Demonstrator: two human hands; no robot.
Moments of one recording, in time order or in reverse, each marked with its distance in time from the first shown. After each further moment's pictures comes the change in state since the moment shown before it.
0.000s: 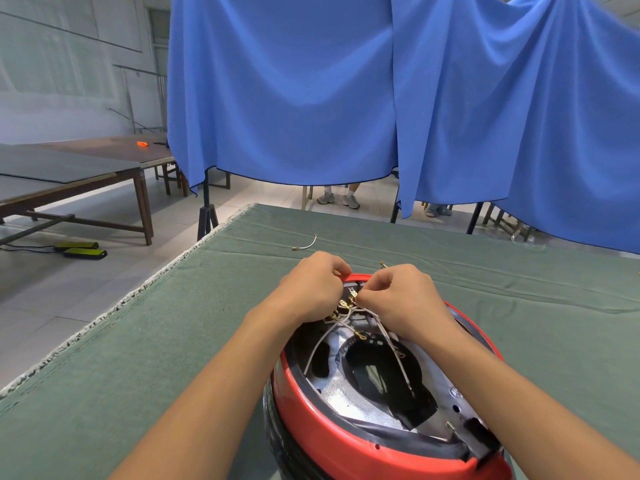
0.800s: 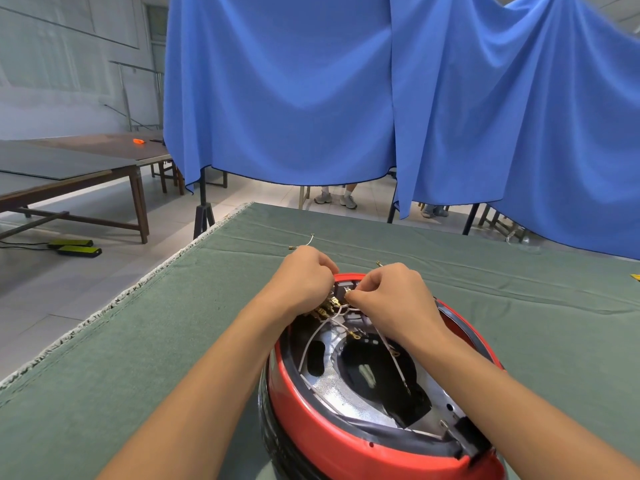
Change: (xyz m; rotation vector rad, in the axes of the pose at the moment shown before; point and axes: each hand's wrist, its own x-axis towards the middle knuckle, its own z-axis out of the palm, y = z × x) left_hand -0.001 -0.001 -0.005 -0.123 0.098 -0.038; right_hand -0.003 -0.004 0.007 -0.108 0.076 -0.069
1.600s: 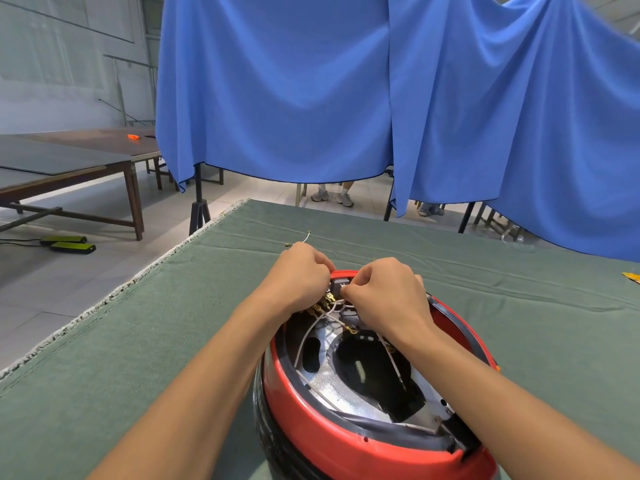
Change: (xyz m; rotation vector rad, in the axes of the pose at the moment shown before) left_hand -0.002 0.001 0.000 0.021 0.022 0.008; right_hand 0.005 0.001 0.009 -0.096 0.102 -0.034
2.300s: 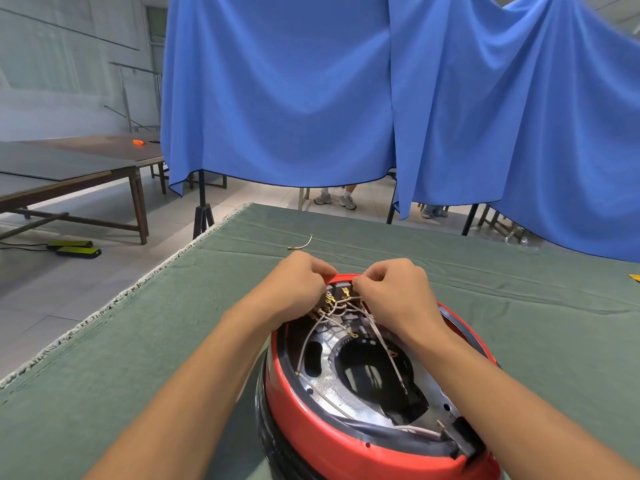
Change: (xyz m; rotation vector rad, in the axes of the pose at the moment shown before) left_hand -0.003 -0.009 -0.005 -0.001 -0.108 0.037; right_hand 0.004 0.008 -0.004 0.188 -0.002 0.075
